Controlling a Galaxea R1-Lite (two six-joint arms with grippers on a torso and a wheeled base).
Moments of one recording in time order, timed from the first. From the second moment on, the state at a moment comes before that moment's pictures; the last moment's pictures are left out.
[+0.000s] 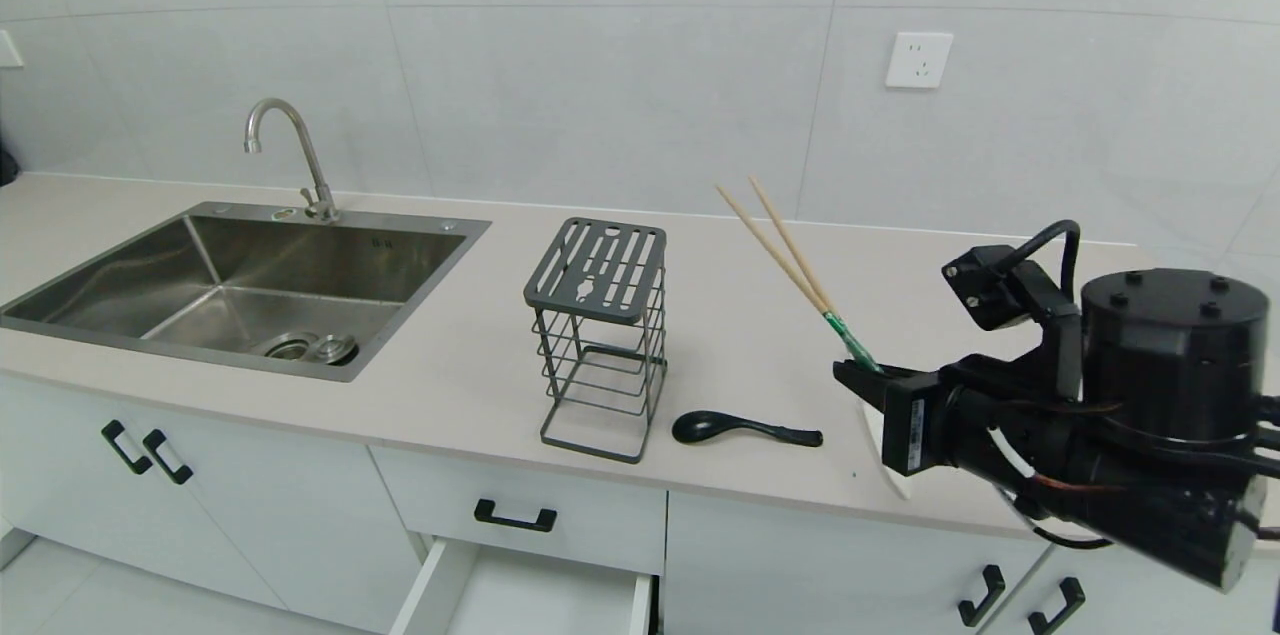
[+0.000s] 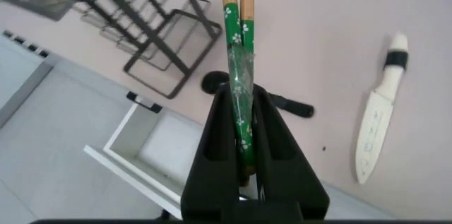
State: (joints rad) left arm 0.00 0.00 0.00 0.00 -0.04 0.01; right arm 0.67 1.56 -0.54 -0.63 -0.14 0.26
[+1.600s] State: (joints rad) left arm 0.00 0.00 0.00 0.00 -0.04 0.01; right arm 1.05 1.68 -0.39 -0.65 0.04 0.04
